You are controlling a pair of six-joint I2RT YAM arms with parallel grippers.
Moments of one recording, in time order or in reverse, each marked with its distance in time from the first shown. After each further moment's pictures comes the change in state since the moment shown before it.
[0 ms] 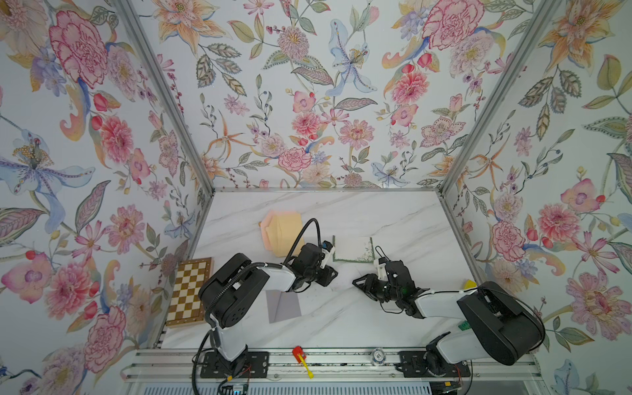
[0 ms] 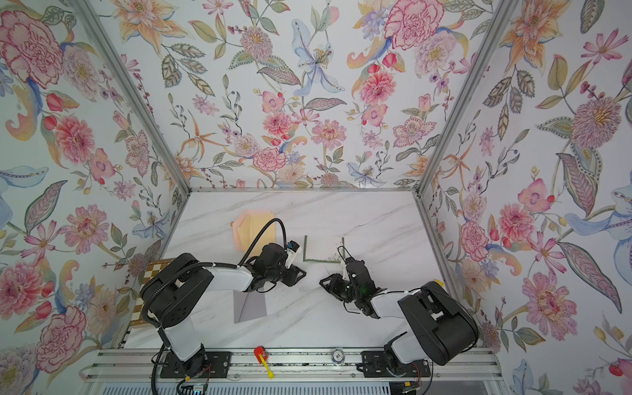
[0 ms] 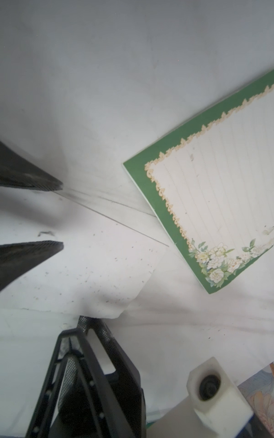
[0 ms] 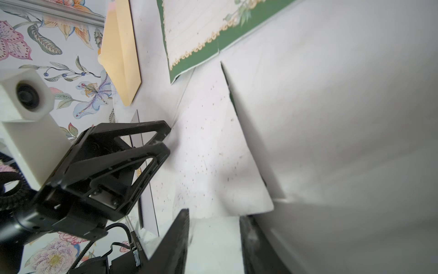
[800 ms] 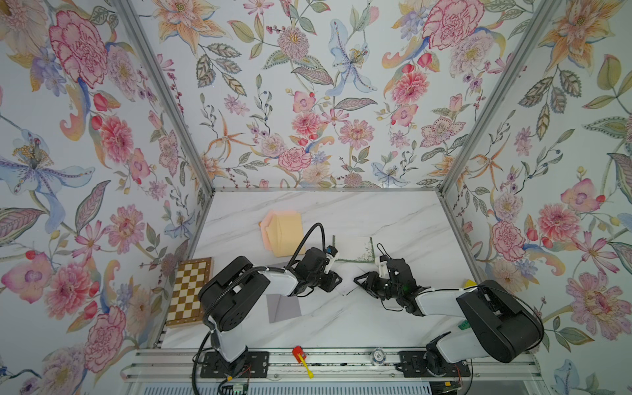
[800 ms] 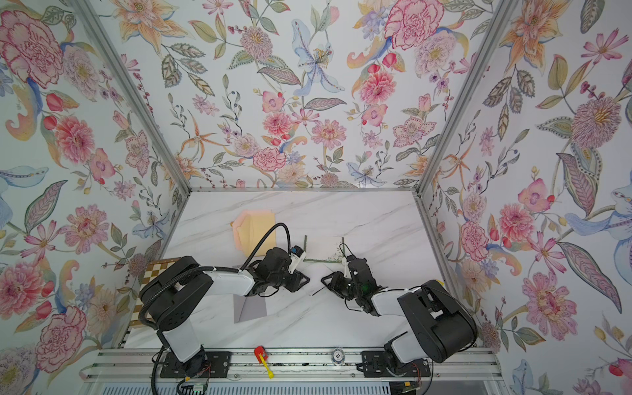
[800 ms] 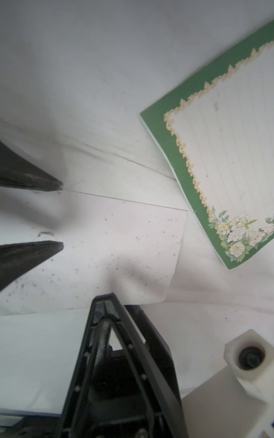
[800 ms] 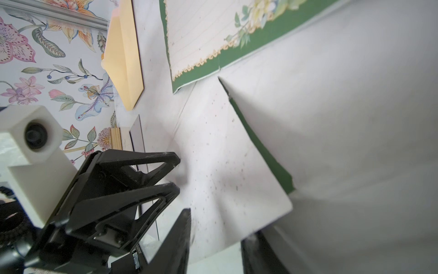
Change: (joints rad) left arm -0.053 -0.018 -0.015 -0.011 0.004 -0.029; right arm -0.034 0.012 0.013 0.010 -0.022 -0.026
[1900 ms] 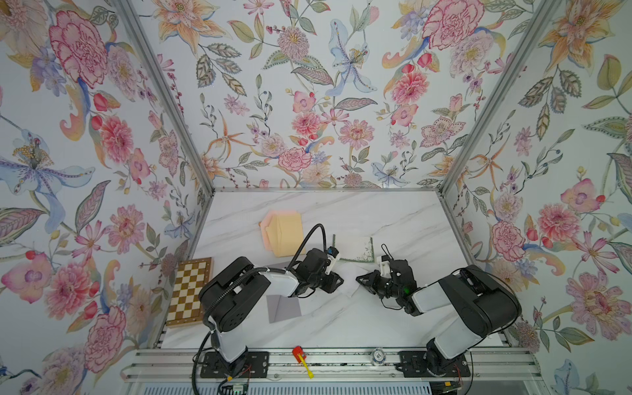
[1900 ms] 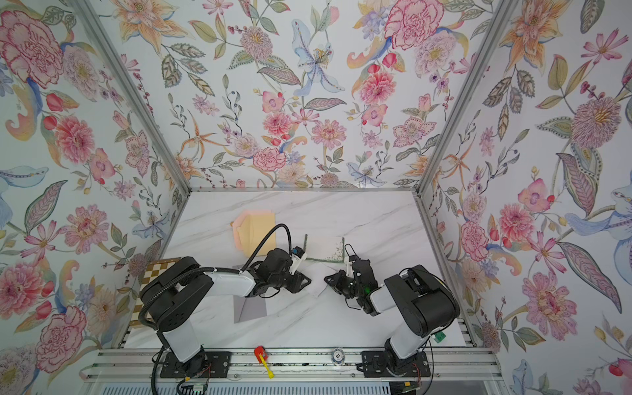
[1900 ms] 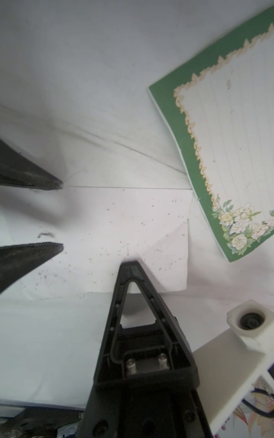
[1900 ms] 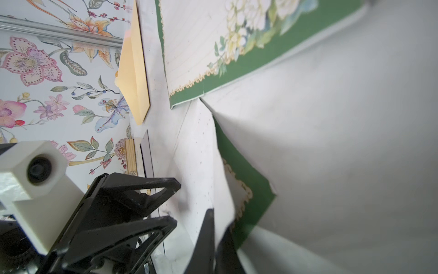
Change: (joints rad) left arm -0.015 -0.002 0.000 0.001 0.001 -0.023; right arm -0.054 0.185 -0.042 0.312 -0.062 0.058
